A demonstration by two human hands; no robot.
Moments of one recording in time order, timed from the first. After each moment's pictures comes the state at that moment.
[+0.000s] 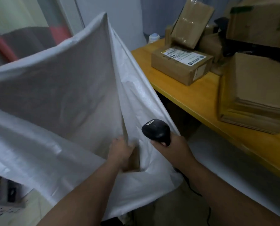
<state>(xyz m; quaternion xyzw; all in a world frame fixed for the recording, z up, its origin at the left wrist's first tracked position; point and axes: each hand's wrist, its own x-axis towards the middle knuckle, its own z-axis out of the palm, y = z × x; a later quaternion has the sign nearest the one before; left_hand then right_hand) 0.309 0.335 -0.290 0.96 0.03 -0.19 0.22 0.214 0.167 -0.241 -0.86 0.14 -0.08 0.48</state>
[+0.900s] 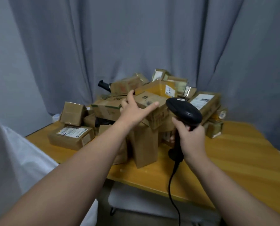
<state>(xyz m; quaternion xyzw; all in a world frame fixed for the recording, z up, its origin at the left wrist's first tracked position) 0.126 0.047 0.048 0.77 -0.42 -0.08 0.47 -0.040 0.007 0.002 -0.60 0.26 -0.56 0.51</state>
